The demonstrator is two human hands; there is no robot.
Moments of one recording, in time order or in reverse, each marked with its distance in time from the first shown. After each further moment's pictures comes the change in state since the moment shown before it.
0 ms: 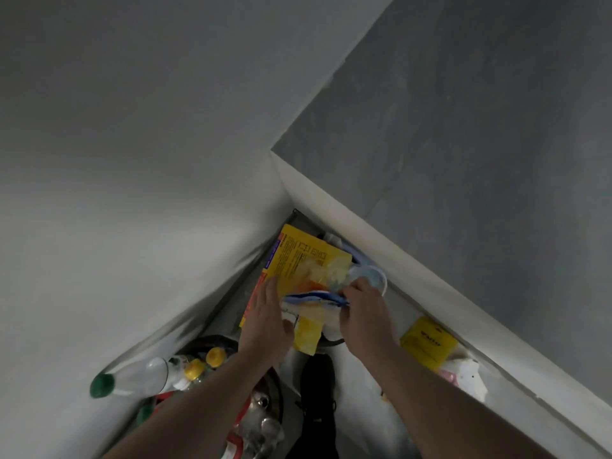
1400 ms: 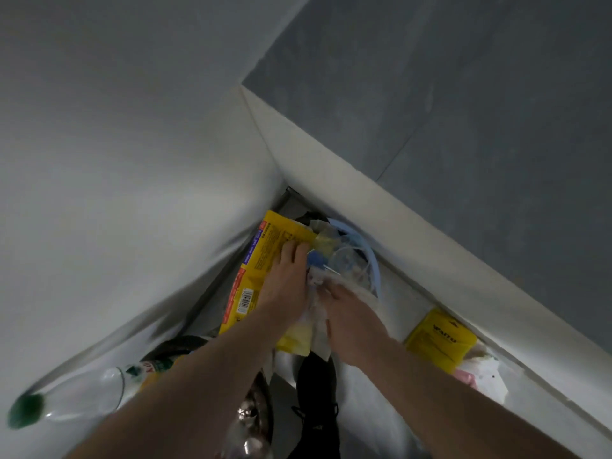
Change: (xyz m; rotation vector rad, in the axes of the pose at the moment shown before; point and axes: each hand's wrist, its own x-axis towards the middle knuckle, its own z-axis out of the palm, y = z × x) left_hand 0.090 0.017 0.053 0.232 0.006 0.245; right_hand 0.033 0.037 0.081 -0.129 -0.277 -0.260
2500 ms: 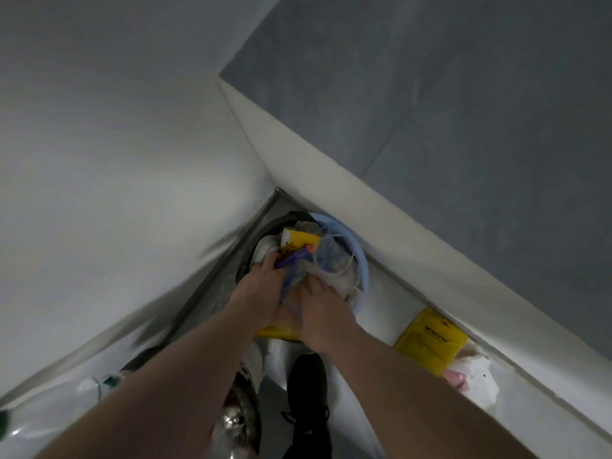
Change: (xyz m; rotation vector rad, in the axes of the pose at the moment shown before) left_hand 0.017 -0.039 0.018 0.224 -0.252 -0.015; right_hand 0.038 -0.001 0.030 -0.063 -0.123 0.123
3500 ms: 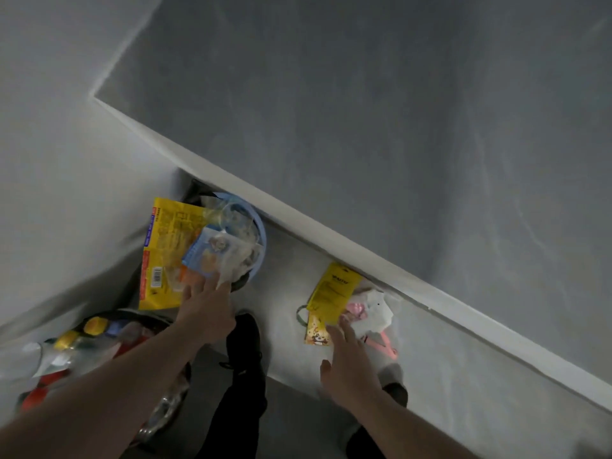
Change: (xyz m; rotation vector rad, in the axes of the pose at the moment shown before) left_hand -0.143 0.122 -0.010 0.168 -0.226 -0.095; right_hand -0.304 0.104 0.024 0.452 0.028 0.489
